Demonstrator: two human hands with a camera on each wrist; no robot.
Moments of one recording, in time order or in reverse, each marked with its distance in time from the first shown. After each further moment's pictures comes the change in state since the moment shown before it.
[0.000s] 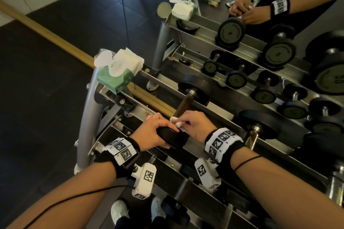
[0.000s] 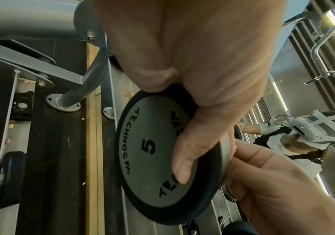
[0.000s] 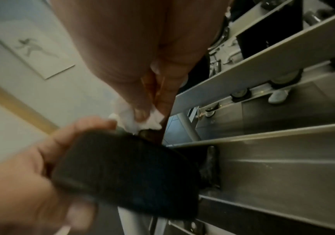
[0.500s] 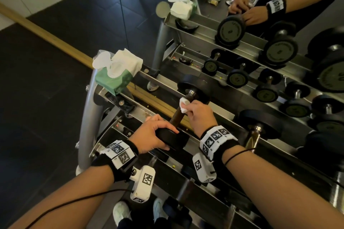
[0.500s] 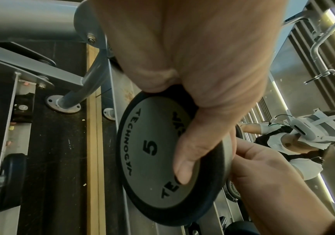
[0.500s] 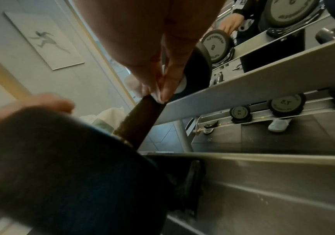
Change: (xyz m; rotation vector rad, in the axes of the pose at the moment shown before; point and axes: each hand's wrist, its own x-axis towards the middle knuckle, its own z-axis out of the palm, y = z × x) left_hand 0.002 -0.004 0.001 -0.045 0.000 -0.007; right_hand 0.013 0.004 -0.003 -0.137 0.356 0.007
